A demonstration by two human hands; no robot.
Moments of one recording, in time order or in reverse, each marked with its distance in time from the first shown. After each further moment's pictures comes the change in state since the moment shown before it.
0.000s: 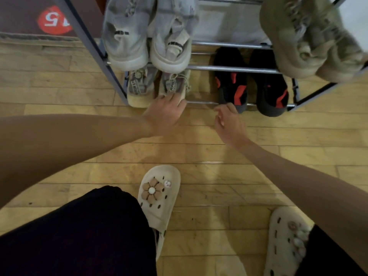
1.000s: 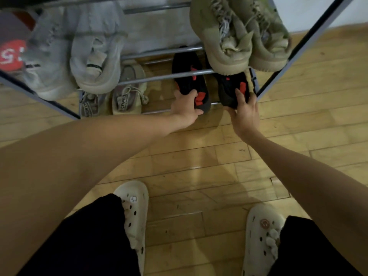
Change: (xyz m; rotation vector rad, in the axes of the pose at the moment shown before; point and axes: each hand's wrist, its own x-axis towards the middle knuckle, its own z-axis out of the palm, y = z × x) left_hand 0.155 0.125 -0.020 -0.778 -0.104 -0.512; right_hand 0.013 0.148 -0.049 -0.059 0.223 0.364
